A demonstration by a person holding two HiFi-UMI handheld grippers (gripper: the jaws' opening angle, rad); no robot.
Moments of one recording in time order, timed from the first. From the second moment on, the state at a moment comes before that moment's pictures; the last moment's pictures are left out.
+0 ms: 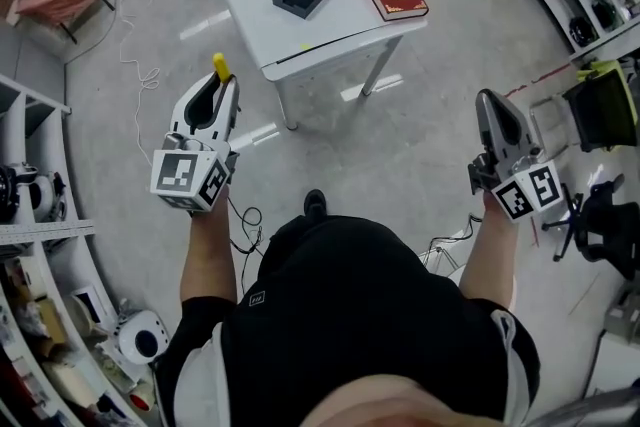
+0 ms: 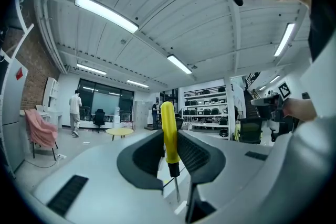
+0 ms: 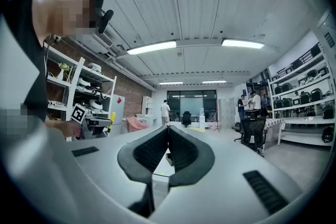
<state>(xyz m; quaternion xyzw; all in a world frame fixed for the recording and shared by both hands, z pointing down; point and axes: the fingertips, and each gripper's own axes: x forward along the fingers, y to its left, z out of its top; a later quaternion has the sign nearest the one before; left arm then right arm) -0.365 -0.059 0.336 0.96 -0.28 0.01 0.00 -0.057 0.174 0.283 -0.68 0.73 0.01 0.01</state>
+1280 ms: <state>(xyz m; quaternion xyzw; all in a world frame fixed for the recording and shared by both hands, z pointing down) -0.265 -0.155 0.351 0.94 -0.35 0.03 0.02 0.063 0.005 0.314 -0.60 0.80 -0.04 0.04</state>
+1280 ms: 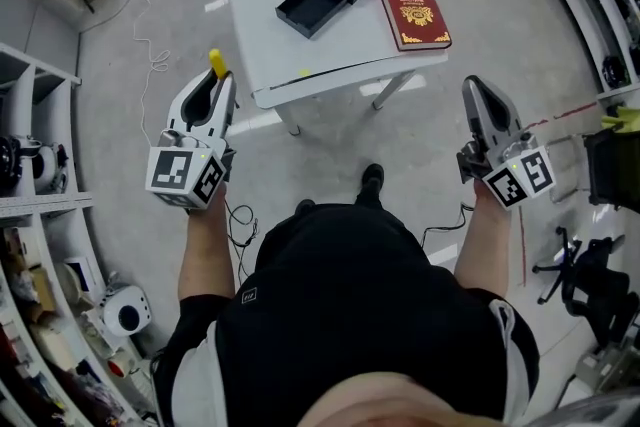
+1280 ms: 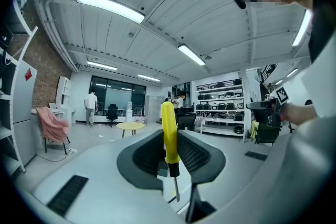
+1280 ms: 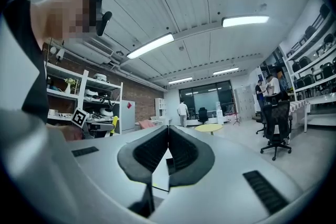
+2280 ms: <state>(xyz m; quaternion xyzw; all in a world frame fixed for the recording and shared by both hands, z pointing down) -0.072 -0.160 0.334 0.90 -0.43 0.05 0.03 0.282 -0.052 0.324 -0.52 0.85 -0.07 0.08</state>
